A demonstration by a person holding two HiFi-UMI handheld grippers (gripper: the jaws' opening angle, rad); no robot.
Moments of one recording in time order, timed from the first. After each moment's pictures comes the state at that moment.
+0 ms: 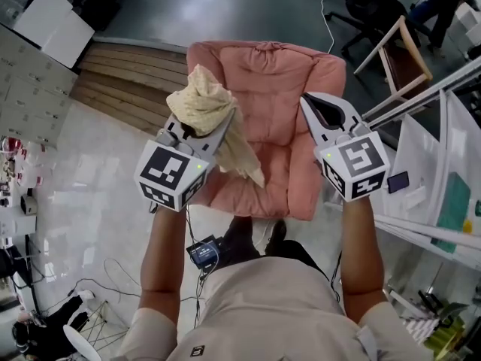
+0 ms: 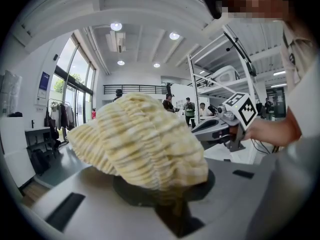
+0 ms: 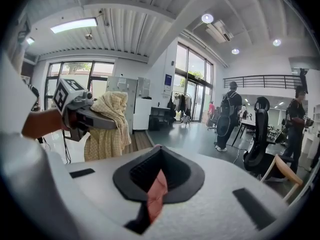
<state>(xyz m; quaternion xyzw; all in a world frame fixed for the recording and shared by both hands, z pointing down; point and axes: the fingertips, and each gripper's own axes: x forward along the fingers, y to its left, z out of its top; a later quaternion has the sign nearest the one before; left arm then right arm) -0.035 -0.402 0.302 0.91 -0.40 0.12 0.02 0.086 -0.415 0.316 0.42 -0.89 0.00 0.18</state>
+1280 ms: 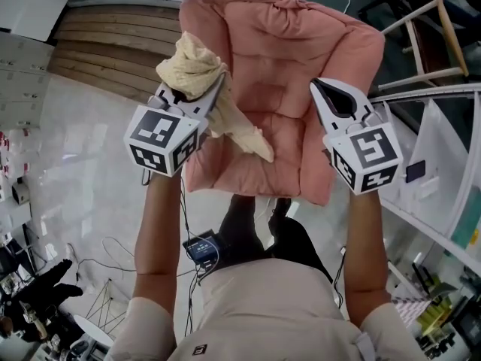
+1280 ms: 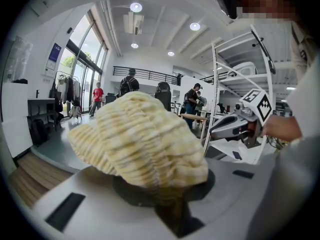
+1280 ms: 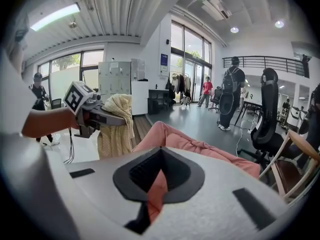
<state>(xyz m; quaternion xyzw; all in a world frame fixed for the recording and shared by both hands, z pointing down) -0.114 -0.506 0.460 0.89 -0.41 0.15 0.12 0.038 -0.478 0.453 0.42 -0.87 0.08 0.25</state>
